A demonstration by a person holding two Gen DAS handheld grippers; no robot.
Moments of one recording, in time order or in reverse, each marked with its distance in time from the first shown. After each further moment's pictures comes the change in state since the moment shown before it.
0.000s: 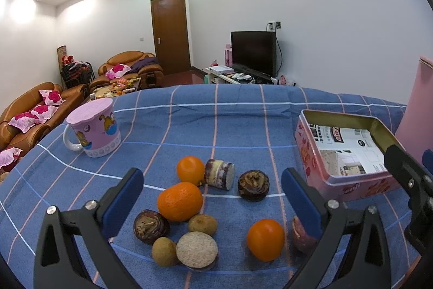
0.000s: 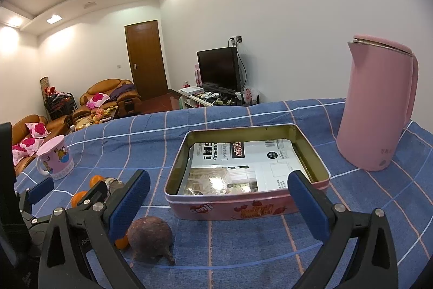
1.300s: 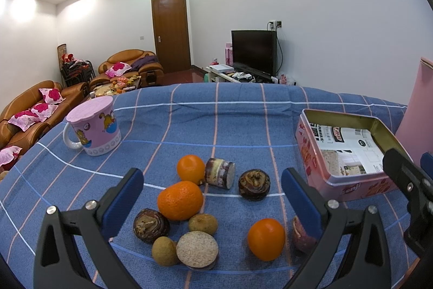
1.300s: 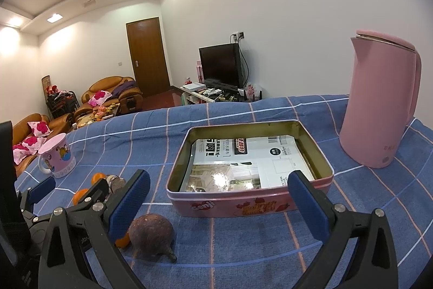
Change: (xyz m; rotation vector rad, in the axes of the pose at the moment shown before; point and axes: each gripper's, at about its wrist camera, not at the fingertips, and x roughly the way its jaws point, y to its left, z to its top) left arm 0.000 0.001 0.000 -0.001 0.001 -0.001; right arm 0.002 0.002 -0.001 -0.003 0.024 0.009
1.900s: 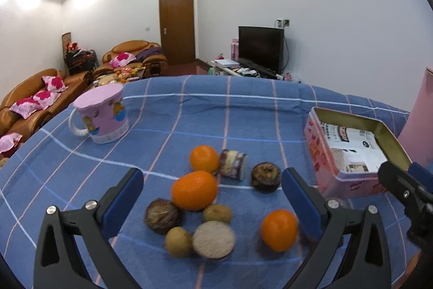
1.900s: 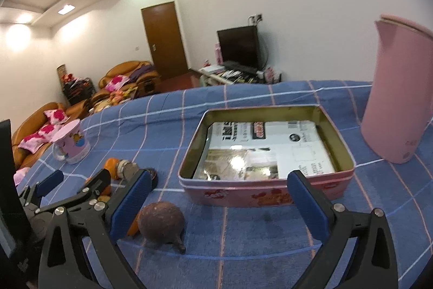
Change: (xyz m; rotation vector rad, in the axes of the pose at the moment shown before) left arm -0.003 0.023 -0.008 -0.067 0.048 0.006; right arm 0.021 -0.005 0.001 -0.074 0.071 0.101
